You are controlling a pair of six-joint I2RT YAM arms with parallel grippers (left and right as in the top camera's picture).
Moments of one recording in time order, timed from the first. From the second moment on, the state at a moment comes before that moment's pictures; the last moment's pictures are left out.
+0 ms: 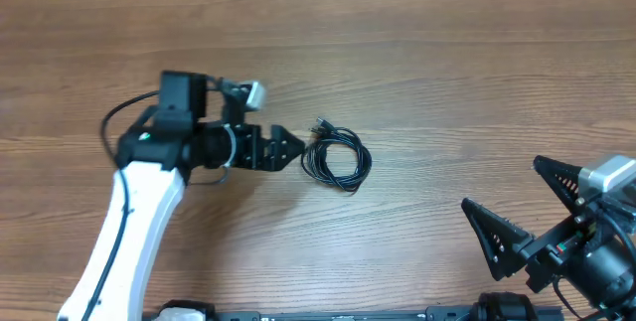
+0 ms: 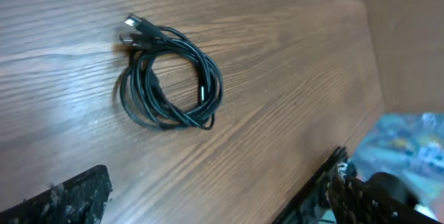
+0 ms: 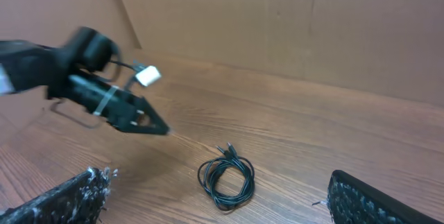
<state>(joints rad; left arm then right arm) -0.14 1.36 1.11 -0.85 0.72 -0.10 -0.04 0.70 1.54 -1.21 -0.59 -0.06</state>
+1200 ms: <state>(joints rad) -0.32 1.82 1.11 -0.49 0.39 -0.20 -0.04 0.70 1.54 -1.23 -0.61 -0.06</state>
